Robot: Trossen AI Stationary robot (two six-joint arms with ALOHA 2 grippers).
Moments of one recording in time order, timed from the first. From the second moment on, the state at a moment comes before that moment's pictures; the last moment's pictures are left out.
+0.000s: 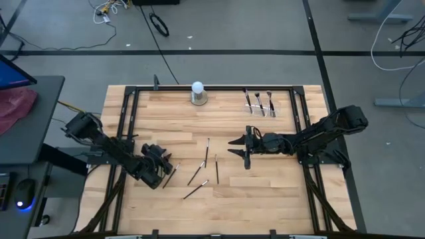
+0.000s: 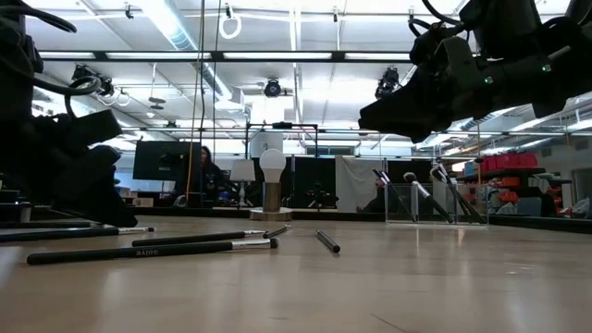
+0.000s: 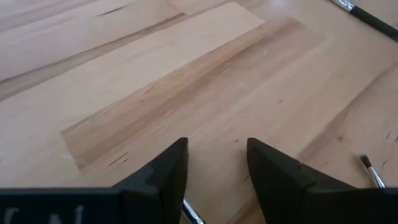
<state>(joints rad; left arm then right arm) -0.65 1.57 0.37 -0.24 -0.90 -1.52 0.14 1.49 0.38 0.90 0.21 0.10</state>
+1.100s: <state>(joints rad) -0.64 1.34 0.40 -0.32 -0.84 -1.40 0.14 1.49 0.38 0.90 0.21 0.10</state>
